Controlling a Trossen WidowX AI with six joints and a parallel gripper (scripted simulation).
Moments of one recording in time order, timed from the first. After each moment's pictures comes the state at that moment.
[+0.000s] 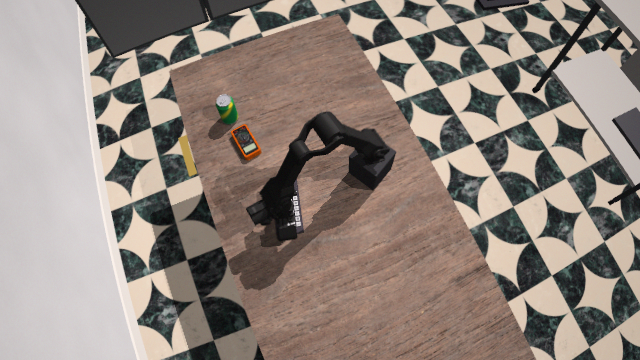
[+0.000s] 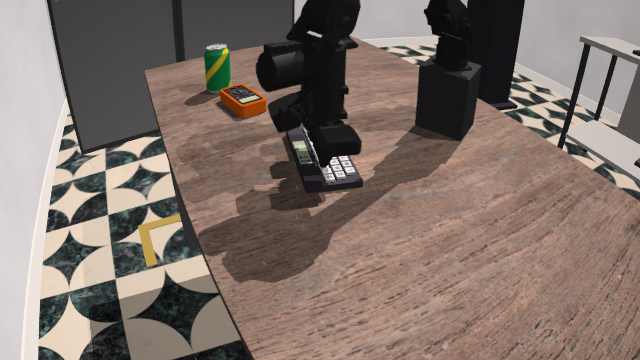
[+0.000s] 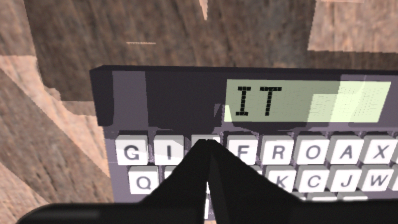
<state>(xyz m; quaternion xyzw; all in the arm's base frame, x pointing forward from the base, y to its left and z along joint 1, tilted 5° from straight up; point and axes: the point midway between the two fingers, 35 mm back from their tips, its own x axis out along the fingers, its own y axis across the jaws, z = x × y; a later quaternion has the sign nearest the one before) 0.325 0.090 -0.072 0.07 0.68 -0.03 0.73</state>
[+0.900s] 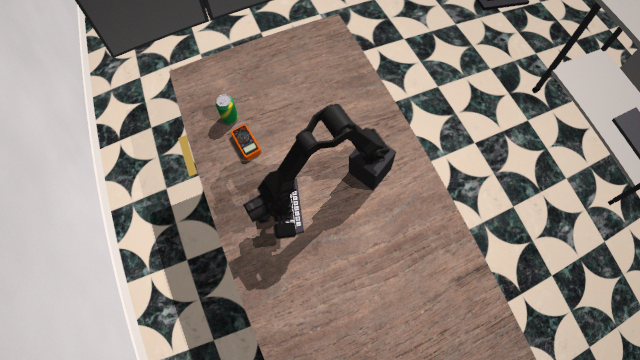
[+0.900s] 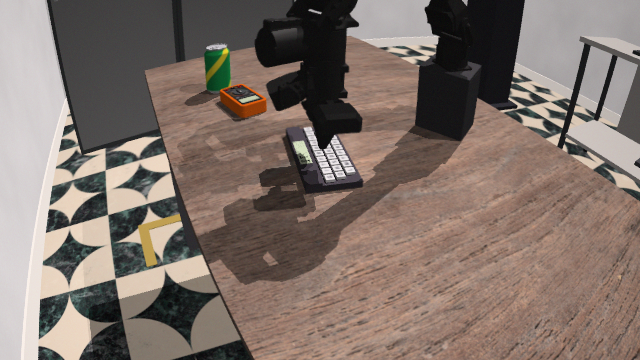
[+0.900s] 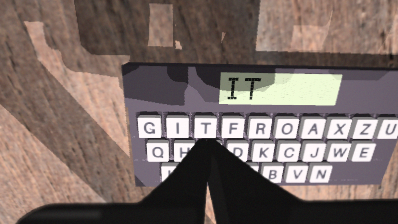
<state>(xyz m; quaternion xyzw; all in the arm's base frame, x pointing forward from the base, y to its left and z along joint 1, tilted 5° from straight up) 0.326 0.090 -0.036 0.07 0.68 -0.03 0.73</state>
